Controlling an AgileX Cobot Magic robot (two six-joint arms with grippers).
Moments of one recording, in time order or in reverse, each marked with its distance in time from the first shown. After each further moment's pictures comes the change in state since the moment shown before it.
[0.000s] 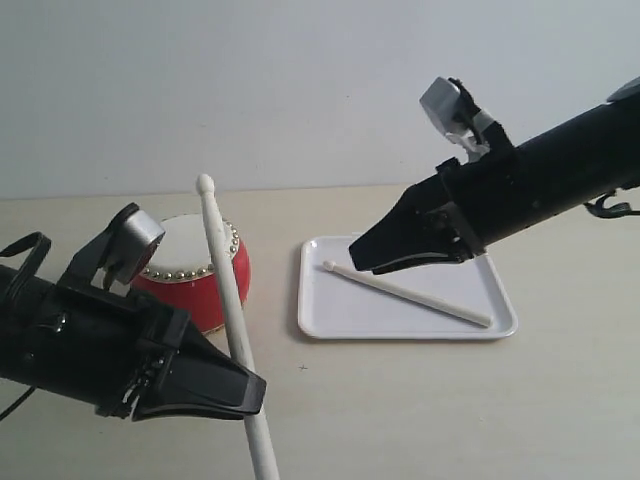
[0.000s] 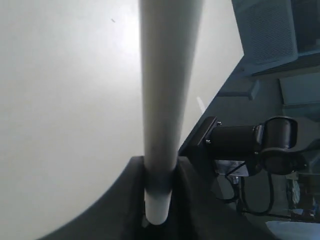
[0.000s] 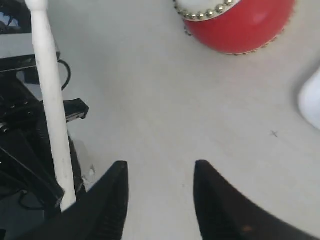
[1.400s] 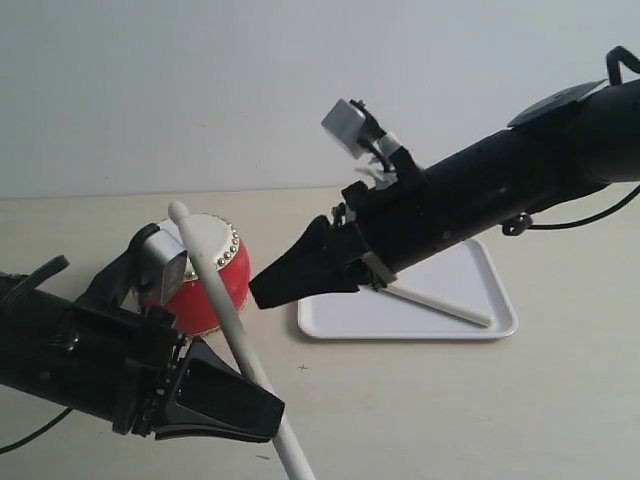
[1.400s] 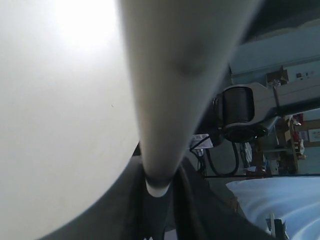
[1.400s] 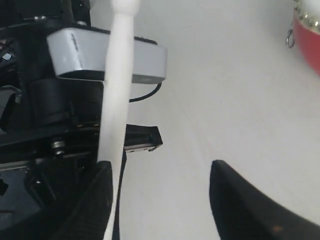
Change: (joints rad) left arm 0.018 0.155 0.002 -0.109 0.207 0.234; right arm 0.199 0.044 -0.015 0.111 -0.021 -0.180
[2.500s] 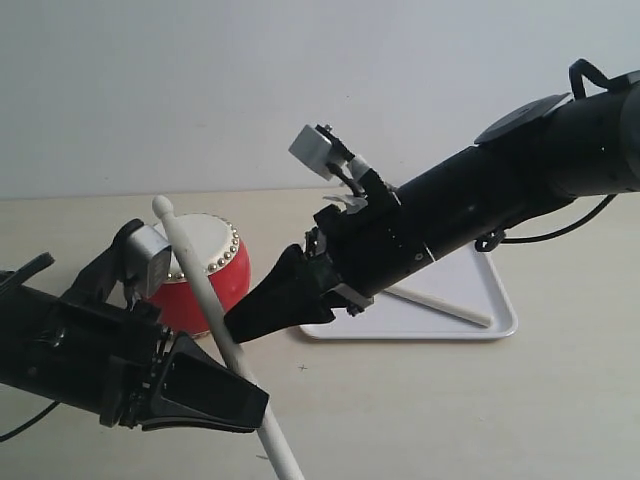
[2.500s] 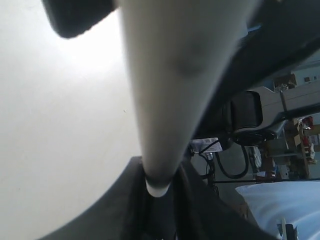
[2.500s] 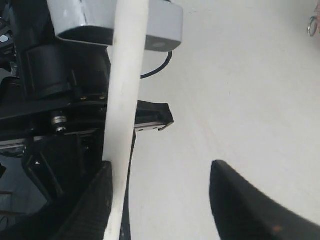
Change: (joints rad) left arm 0.046 0.000 0.000 0.023 0.002 0.034; right arm 0.067 0.023 -0.004 -0.019 -0.037 0.000
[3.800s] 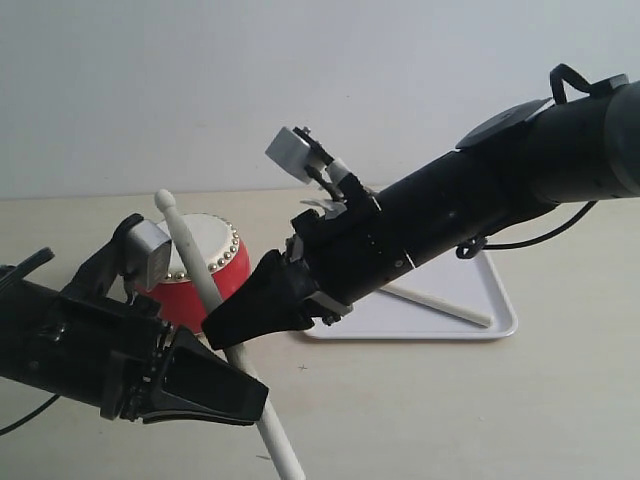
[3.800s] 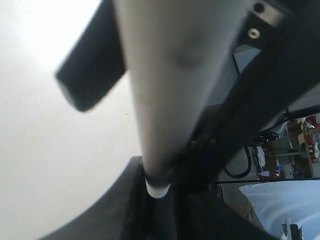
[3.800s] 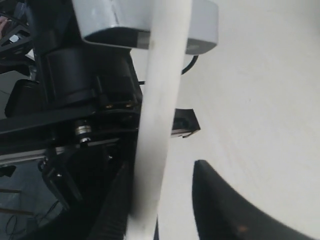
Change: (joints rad) left arm 0.000 0.000 -0.011 0.009 0.000 0.004; right arm 0.046 0.000 0.000 0.039 -0.011 -0.003
